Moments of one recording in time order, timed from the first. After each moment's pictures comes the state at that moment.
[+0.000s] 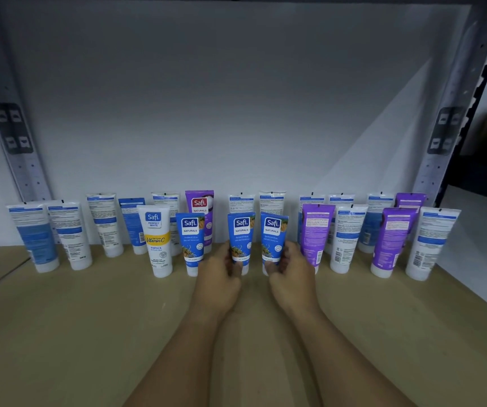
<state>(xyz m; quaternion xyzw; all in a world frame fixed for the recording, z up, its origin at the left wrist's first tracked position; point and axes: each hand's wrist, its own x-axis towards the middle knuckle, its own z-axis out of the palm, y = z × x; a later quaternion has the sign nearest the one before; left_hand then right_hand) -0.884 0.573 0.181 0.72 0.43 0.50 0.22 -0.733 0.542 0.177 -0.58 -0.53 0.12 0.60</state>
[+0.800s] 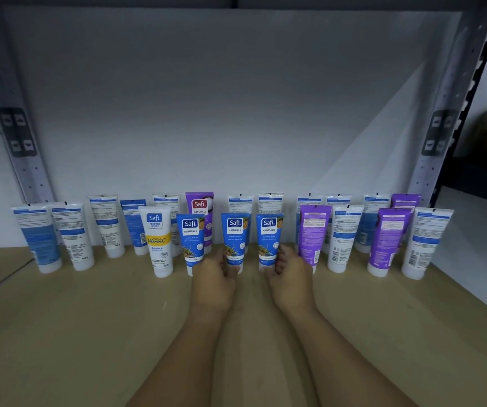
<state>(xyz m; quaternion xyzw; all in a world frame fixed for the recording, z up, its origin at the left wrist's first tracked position) -0.887 0.574 0.172 0.69 0.49 0.50 0.17 -0.733 0.540 0.177 -0.60 -0.54 0.13 0.57</state>
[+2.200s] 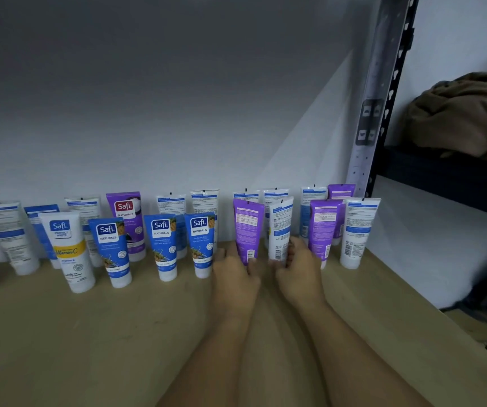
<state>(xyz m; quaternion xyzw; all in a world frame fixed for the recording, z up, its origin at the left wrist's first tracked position) -0.731 0.544 0.179 0.70 0.49 0.50 0.17 -0.605 0.511 0.182 -0.65 -0.50 0.07 0.57</state>
